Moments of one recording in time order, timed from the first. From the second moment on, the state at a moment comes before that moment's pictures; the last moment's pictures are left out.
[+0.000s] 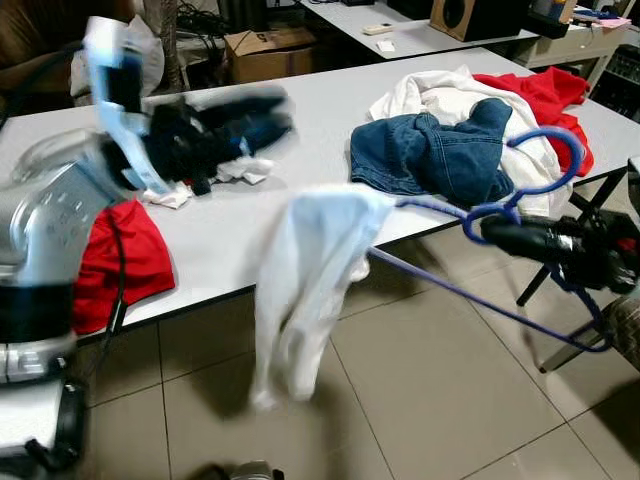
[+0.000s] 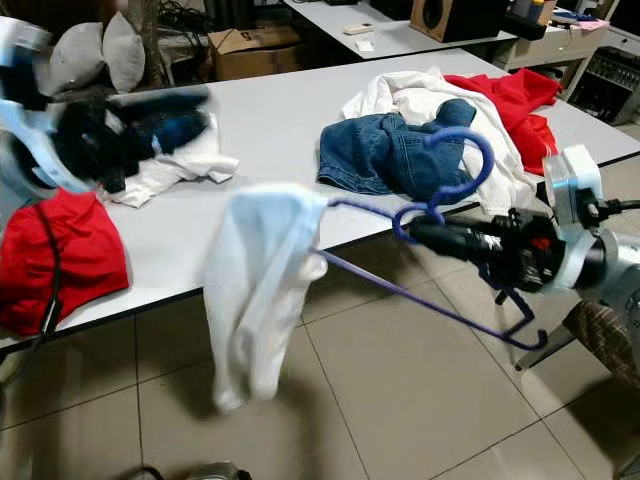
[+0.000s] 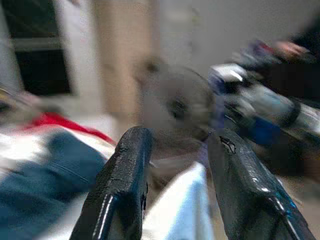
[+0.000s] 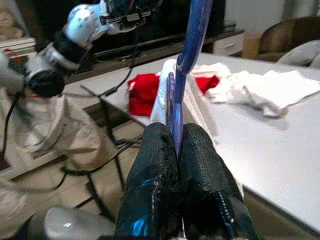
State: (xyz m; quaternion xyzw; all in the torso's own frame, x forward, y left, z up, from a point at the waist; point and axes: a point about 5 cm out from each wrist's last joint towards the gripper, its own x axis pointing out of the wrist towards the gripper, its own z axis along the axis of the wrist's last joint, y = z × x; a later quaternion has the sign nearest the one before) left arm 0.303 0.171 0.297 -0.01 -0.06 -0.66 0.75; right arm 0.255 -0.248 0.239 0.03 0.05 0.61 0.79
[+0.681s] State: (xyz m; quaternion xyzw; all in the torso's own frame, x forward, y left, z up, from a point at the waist) left arm 0.312 0.133 0.263 0.10 0.09 -0.74 0.66; right arm 0.256 -0.242 0.245 0.00 0.07 0.64 0.76
